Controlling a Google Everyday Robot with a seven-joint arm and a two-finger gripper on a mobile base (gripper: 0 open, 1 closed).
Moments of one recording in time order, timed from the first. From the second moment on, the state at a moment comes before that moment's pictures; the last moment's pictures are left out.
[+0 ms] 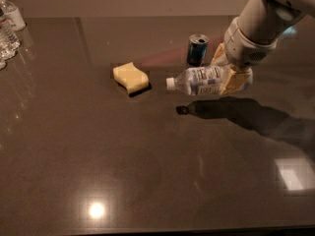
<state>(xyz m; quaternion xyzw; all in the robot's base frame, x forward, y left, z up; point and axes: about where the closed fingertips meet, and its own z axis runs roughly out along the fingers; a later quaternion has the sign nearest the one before) 0.556 -0.162 0.906 -0.75 0.64 -0.05 0.17</state>
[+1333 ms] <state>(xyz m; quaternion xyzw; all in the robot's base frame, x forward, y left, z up) 0.590 -0.172 0.871 -0.75 0.63 -0.06 0.17</state>
